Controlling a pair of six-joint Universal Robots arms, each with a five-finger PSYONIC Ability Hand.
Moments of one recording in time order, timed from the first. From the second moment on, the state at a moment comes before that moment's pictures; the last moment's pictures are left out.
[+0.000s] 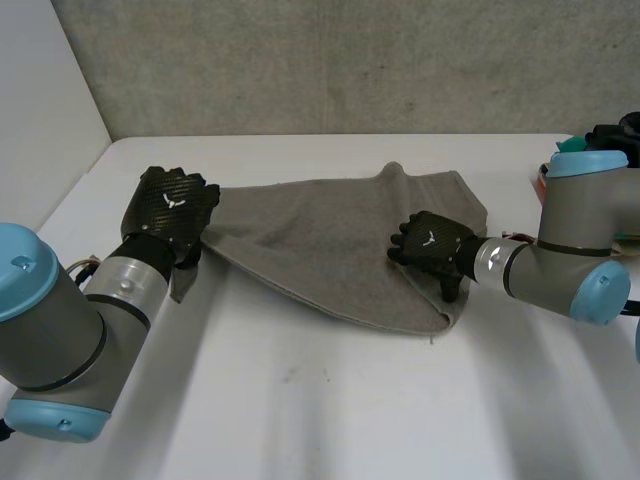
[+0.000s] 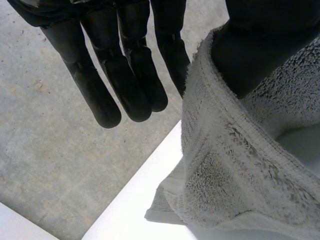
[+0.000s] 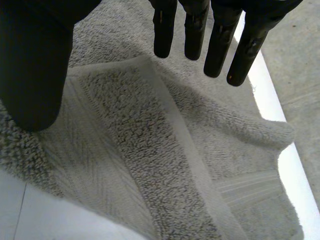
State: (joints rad) left arm 4.31 -1.80 -1.82 3.65 -1.52 3.66; right arm 1.84 -0.66 0.93 0.30 0.98 2.02; left_hand 1.14 1.20 1.19 1.20 0.98; right_hand 0.29 0.33 0.34 0.34 0.16
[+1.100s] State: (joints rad) left arm 4.40 -2.01 -1.83 3.54 -1.52 3.68; right arm 1.69 -1.12 1.57 -0.01 1.31 2.53; left_hand 0.61 0.60 0.61 0.60 0.42; right_hand 0.99 1.18 1.18 1.19 0.99
